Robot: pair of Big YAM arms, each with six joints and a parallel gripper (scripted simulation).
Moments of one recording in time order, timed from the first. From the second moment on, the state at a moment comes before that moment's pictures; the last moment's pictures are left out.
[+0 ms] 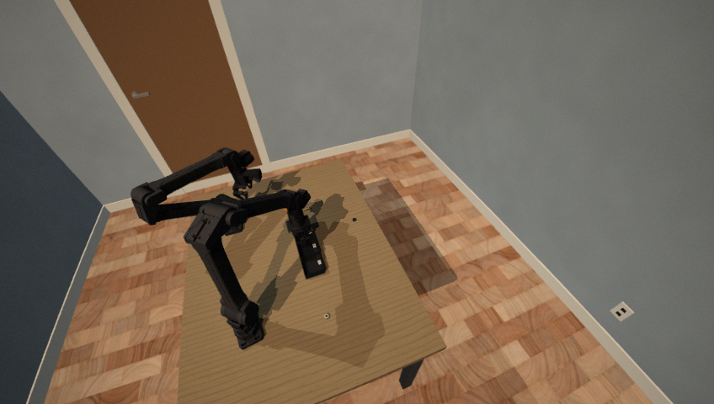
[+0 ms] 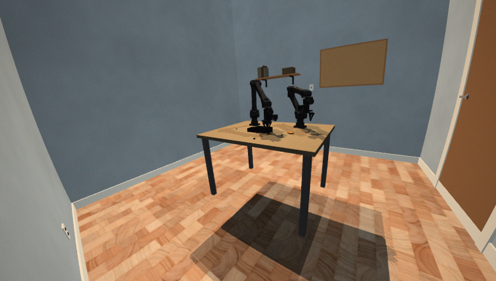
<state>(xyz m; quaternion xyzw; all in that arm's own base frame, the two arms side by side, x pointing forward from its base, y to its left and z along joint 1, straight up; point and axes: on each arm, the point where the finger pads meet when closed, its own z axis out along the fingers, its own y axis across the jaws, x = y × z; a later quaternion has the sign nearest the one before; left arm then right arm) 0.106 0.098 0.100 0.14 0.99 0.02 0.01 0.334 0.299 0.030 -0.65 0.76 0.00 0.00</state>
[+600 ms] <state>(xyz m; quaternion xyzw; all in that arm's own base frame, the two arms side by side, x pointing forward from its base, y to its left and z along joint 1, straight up) 0.106 0.098 0.100 0.14 0.99 0.02 0.01 0.336 0.300 0.053 -0.65 0.76 0.00 0.00</state>
